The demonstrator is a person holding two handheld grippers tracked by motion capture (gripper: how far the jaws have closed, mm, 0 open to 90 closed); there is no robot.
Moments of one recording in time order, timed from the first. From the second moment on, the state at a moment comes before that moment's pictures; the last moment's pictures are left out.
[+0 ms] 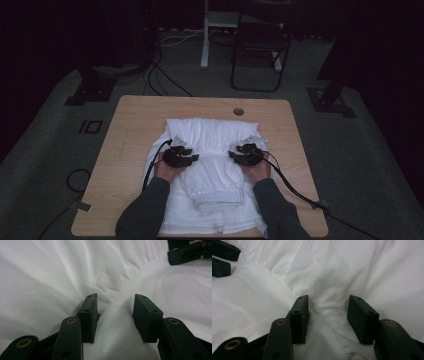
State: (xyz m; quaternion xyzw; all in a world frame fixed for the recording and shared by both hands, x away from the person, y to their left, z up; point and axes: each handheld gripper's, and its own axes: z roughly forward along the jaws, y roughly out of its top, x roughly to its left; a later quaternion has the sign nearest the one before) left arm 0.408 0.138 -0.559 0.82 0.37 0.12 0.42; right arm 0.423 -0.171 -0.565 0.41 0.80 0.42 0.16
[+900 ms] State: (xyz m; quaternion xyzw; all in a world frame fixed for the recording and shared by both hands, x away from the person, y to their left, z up) left arm 0.369 0.167 -0.509 0.80 0.41 0.21 0.40; right arm 0.348 -0.164 -0.569 0.39 0.80 0.42 0.14
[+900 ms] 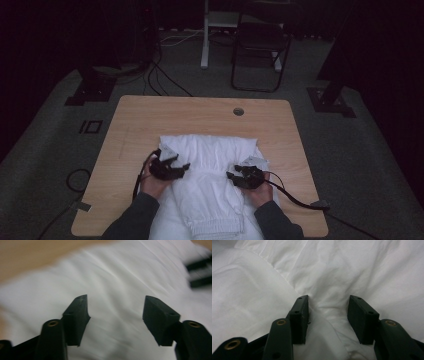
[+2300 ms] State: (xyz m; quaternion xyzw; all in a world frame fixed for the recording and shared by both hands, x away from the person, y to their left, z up) left arm 0.441 0.198 -0.554 0.76 0.50 0.16 0.38; right arm 0.361 -0.184 -0.546 0.40 0.80 0.43 0.13
